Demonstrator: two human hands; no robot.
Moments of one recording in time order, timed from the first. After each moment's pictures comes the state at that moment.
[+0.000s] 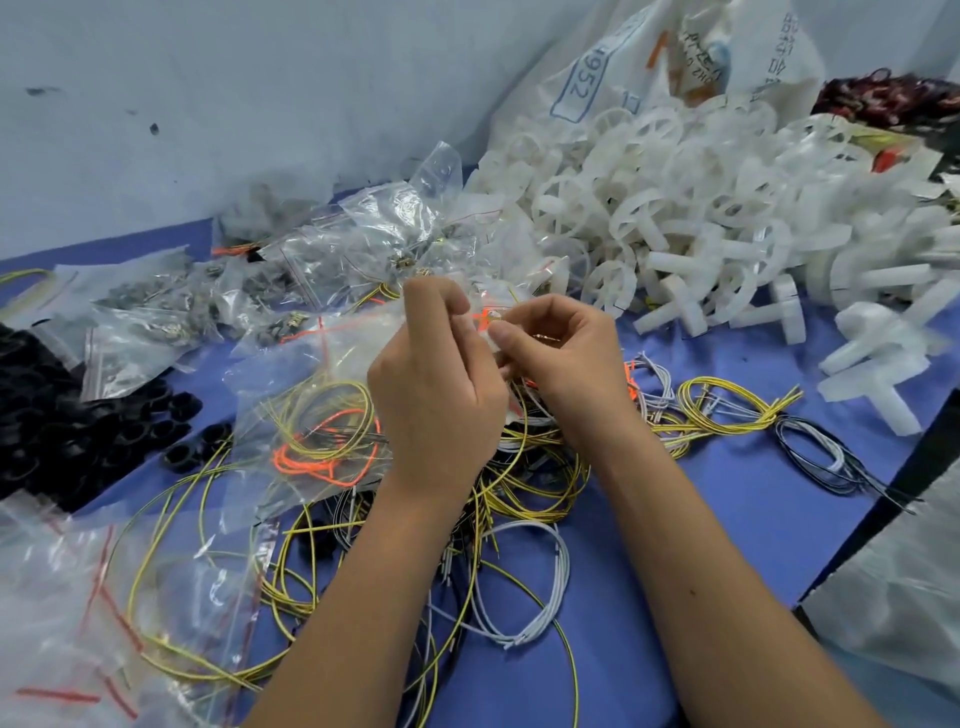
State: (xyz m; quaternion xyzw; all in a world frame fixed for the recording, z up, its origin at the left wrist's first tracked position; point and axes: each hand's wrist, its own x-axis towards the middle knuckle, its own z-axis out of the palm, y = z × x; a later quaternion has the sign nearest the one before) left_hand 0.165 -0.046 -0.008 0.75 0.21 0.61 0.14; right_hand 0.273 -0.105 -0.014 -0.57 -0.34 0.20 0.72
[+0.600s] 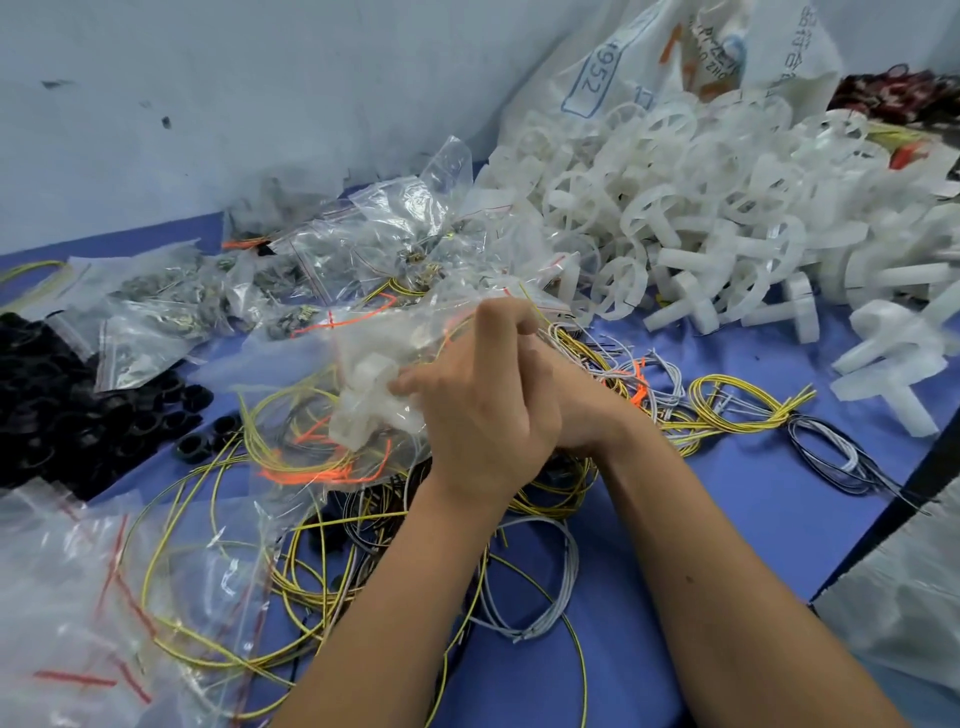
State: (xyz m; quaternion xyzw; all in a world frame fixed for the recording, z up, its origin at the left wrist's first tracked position) left_hand 0.169 -0.066 -0.013 0.77 0.11 0.61 0.15; right_hand 0.266 -0.108 0.000 -0.58 -0.66 0.22 0.43
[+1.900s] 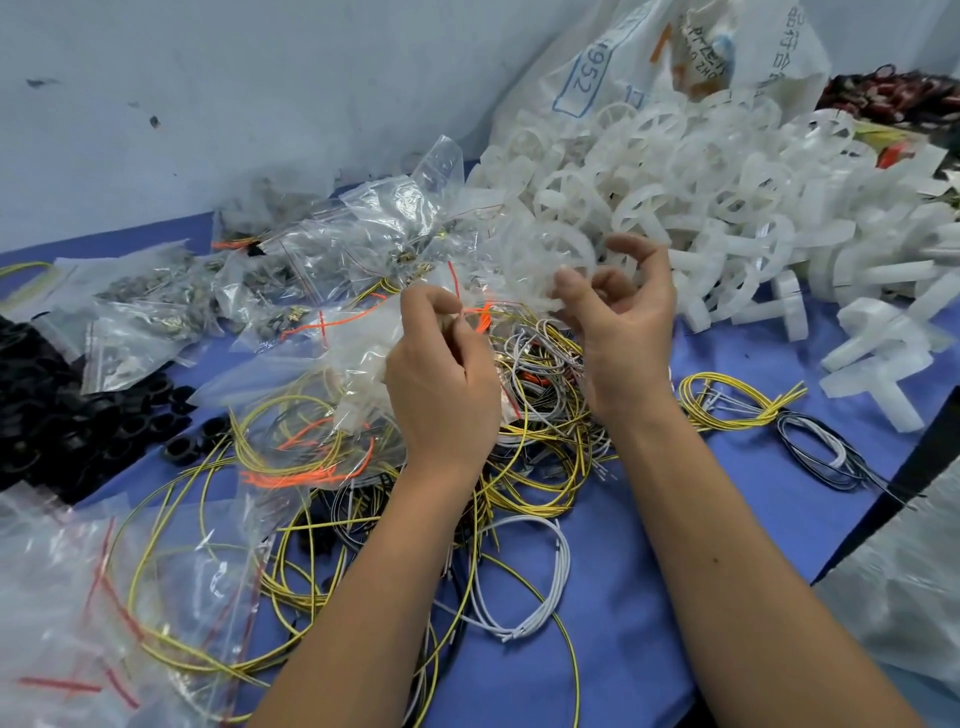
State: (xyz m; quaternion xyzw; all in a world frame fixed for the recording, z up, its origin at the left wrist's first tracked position) left_hand 0.179 -0.038 -0.027 0.72 0.28 0.58 0.26; right_hand 0.303 -0.104 -0.013 -0.47 -0.27 0.11 0.83
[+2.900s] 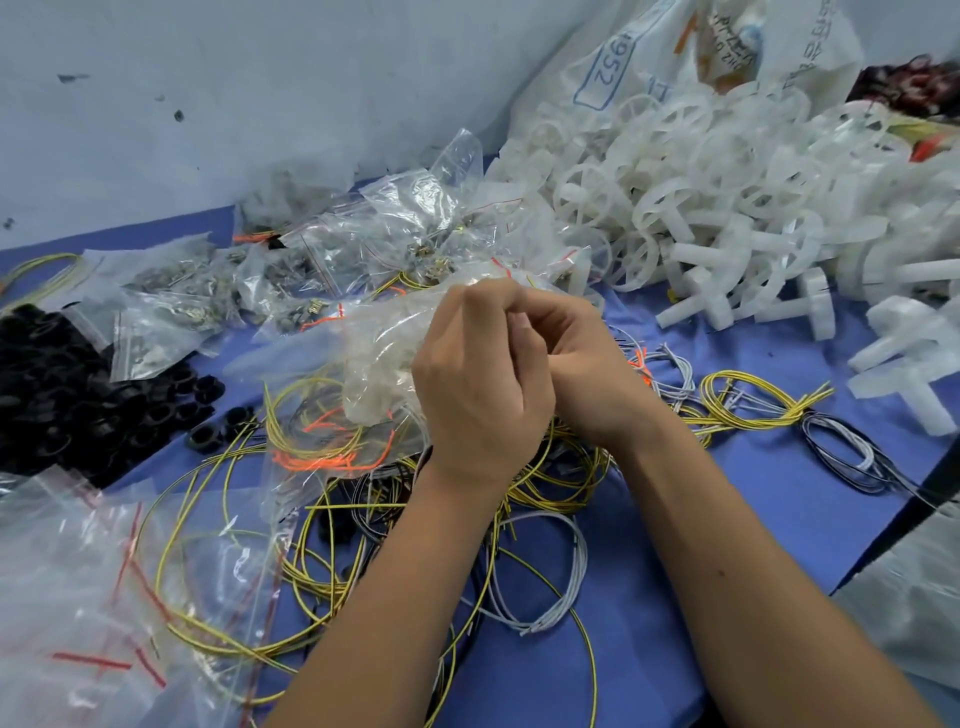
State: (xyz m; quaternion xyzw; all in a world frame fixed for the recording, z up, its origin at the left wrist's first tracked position) left_hand 0.169 -0.055 -0.012 0.75 0.12 0.64 0.13; right_hand 0.270 -0.106 -0.010 -0.44 -0.55 0.31 0.64
